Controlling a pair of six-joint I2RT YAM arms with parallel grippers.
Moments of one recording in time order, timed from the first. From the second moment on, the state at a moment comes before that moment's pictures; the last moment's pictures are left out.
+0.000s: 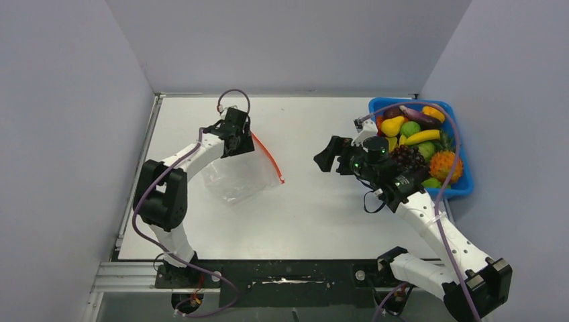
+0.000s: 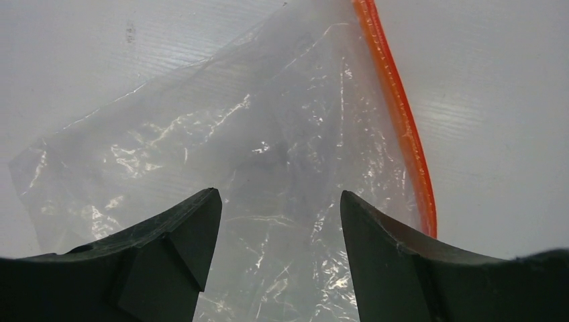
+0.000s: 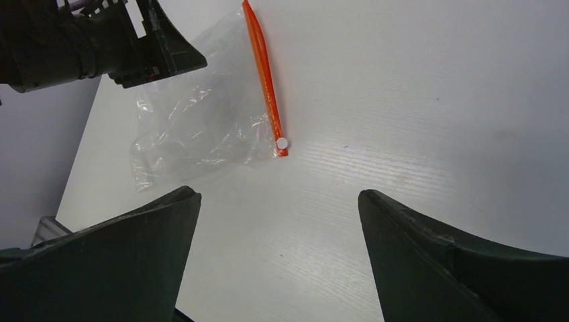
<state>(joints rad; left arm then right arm) -0.40 1.78 1.32 -0.48 -0.28 -0.56 0.47 1.02 0.89 -0.32 -0.09 0.50</state>
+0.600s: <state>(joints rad) -0.41 1.86 1.24 -0.44 -0.32 -0.53 0.47 1.02 0.89 -0.32 -0.08 0.51</state>
